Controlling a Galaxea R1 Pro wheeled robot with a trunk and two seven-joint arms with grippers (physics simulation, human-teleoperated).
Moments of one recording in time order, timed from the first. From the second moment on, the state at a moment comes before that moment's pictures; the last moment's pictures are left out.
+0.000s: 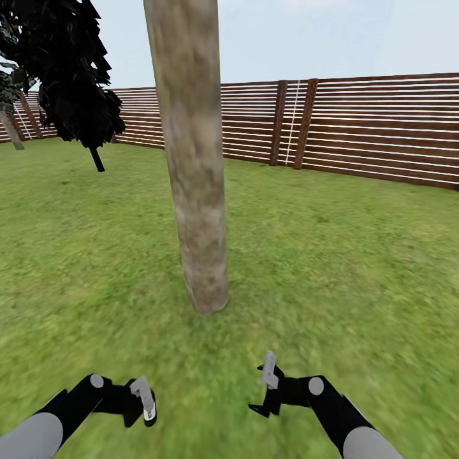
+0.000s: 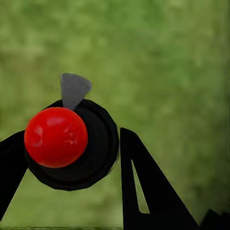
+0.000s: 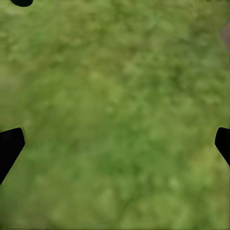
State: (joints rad) left arm -0.65 0.25 -0.30 -0.33 -0.38 -0.05 -0.82; right arm -0.55 0.03 -0.02 -0.54 0.78 -0.30 0.78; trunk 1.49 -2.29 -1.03
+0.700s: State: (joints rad) left arm -0.65 0.12 -0.30 -0.39 -0.52 -0.01 -0.88; right arm -0.58 0.15 0.11 -0.55 0.78 -0.28 0.78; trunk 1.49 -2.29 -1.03
